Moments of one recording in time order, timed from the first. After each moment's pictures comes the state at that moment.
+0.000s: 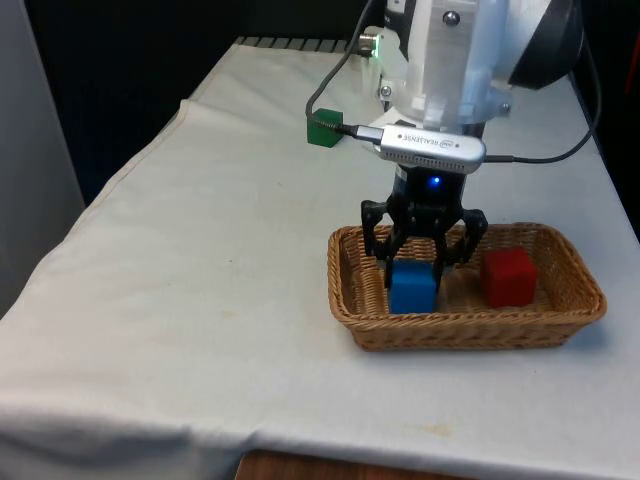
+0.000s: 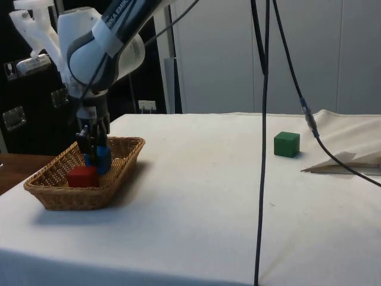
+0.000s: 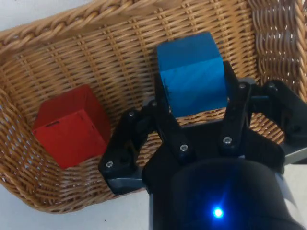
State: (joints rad) arm 0.36 0.83 -0.36 -1.52 0.22 2.44 -0.18
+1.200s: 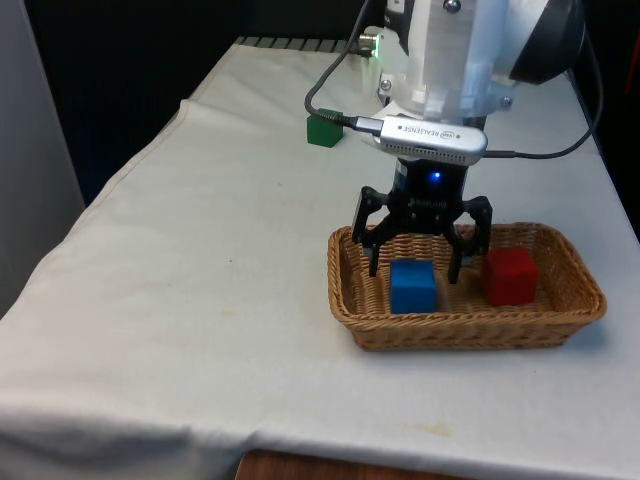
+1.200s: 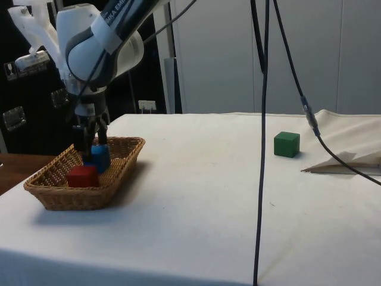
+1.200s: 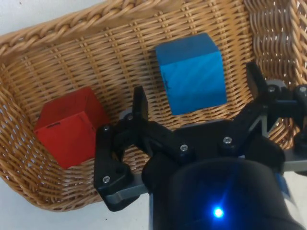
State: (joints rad) arm 0.35 0.82 -0.36 -1.51 0.22 2.43 -0.17
